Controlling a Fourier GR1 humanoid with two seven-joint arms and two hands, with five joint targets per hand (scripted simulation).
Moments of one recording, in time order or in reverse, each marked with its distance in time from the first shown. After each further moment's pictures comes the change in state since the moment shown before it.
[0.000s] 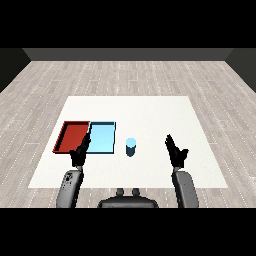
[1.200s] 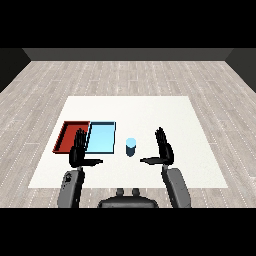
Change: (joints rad) left arm 0.003 -0.065 0.057 -0.061 0.119 -0.088 -0.397; right arm -0.059 0.043 0.175 -0.056 -0.077 -0.068 -0.299
